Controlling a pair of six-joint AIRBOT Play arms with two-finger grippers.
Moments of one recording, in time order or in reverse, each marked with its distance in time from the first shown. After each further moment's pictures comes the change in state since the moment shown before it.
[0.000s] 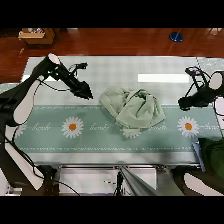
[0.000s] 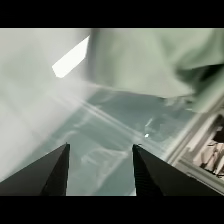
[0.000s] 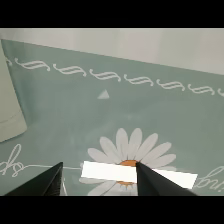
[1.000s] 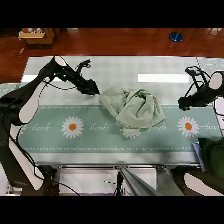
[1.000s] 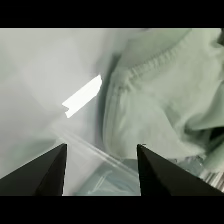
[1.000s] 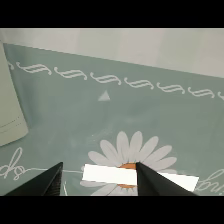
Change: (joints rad) left arm -0.045 -0.085 -0.007 0.005 0.213 0.023; right arm 0.000 0.000 0.000 0.005 -0.013 0.004
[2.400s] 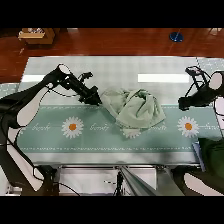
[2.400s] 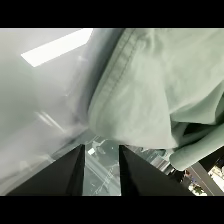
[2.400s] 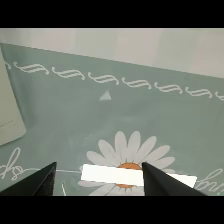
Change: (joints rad) left arm -0.037 0.064 -0.178 -0.043 0.000 -0.267; right arm 0.000 0.000 0.000 -0.006 -0.001 0.000
